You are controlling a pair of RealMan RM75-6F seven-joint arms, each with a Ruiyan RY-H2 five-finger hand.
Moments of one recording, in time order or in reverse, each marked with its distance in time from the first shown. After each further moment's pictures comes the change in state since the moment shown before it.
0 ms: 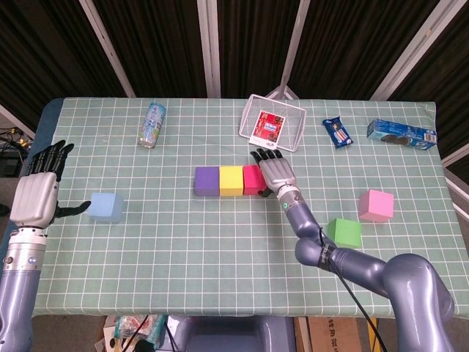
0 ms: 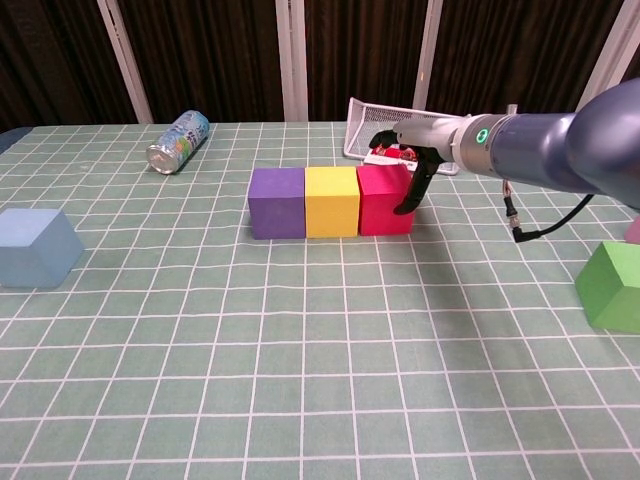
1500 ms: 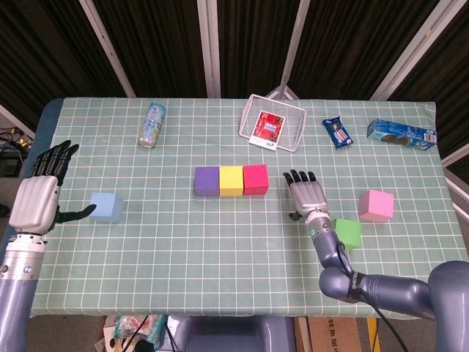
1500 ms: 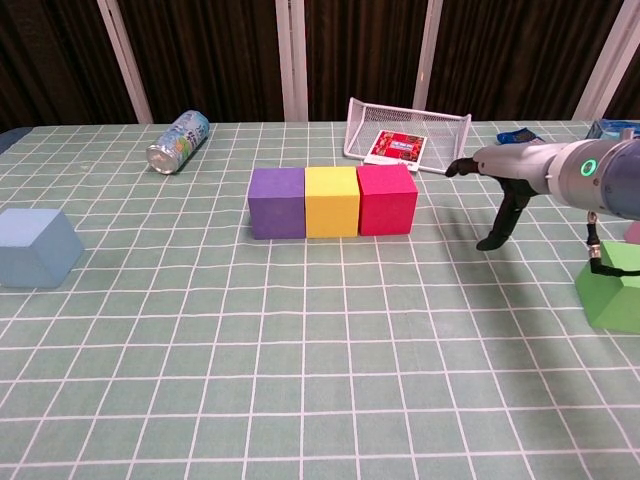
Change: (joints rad) left arm 0.030 0.051 0.006 -0.084 0.095 0.014 -0.062; right arm -0.134 0.188 -0.104 -0.443 0.163 0.301 -0.226
